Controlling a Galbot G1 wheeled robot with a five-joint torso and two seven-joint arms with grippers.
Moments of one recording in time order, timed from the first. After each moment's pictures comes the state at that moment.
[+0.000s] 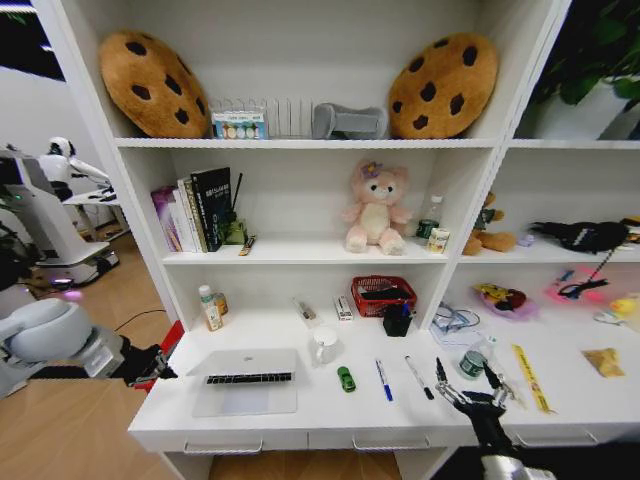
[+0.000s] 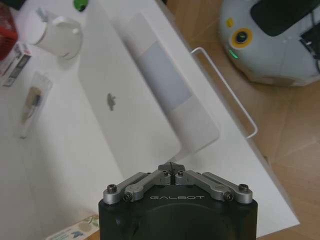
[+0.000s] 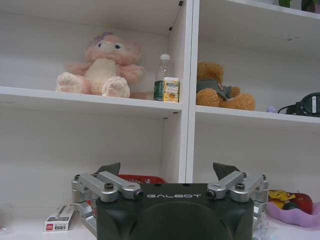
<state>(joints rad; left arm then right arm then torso) 1.78 -0.09 -1.05 -1.89 0.01 -0.32 1.00 -1.87 1.40 0.83 2.11 0.27 0.35 0.00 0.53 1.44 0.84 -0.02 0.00</state>
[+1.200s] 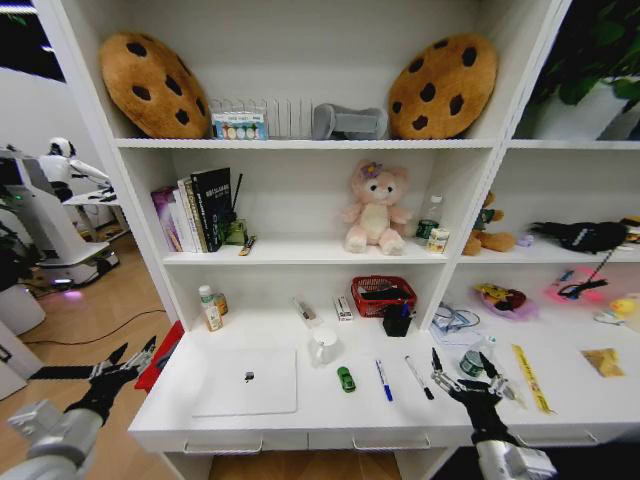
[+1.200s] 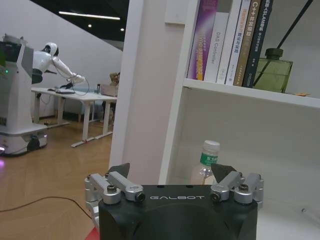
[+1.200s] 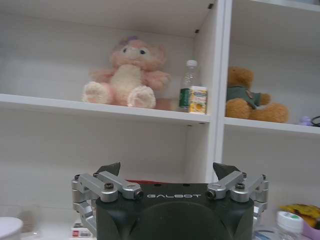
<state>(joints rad) 1.90 -1.08 -1.06 -2.23 -0.85 0.09 -0.13 -1.86 1.33 0.79 2.25 0.26 0.18 0.03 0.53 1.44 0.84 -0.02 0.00</state>
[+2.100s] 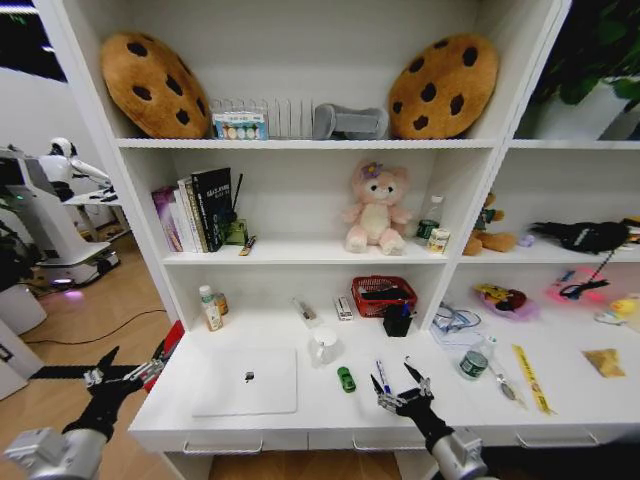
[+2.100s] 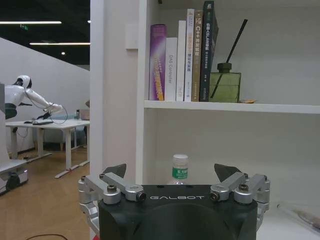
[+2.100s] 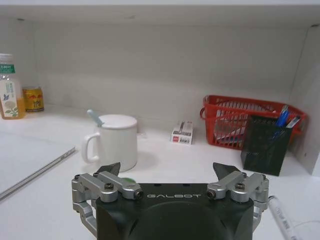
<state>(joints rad) 1.93 -1.15 -1.03 -2.33 -0.66 0.08 -0.06 -1.80 1.15 0.53 2.16 0.26 -0.09 -0.05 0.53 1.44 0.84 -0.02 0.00</state>
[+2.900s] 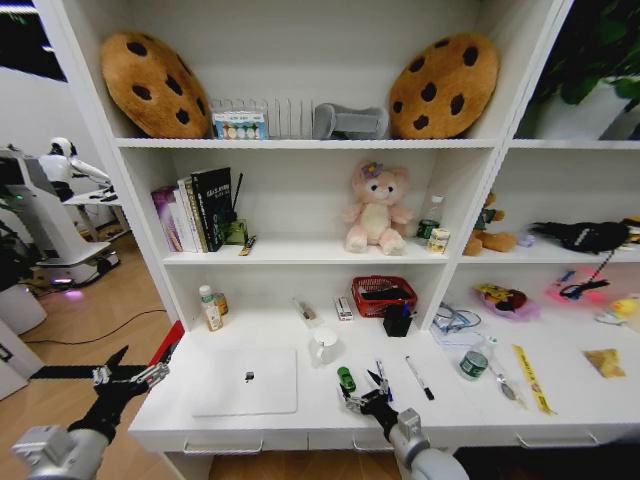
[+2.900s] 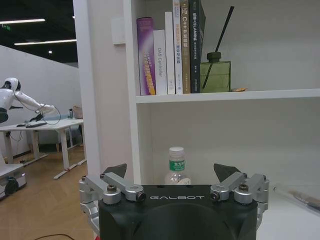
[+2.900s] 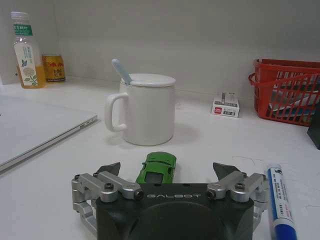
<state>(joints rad) 1.98 -1.11 -1.05 -2.35 -0.65 0.09 -0.06 -1.50 1.08 0.24 1.90 0.29 -0.12 0.02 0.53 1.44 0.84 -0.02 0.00</state>
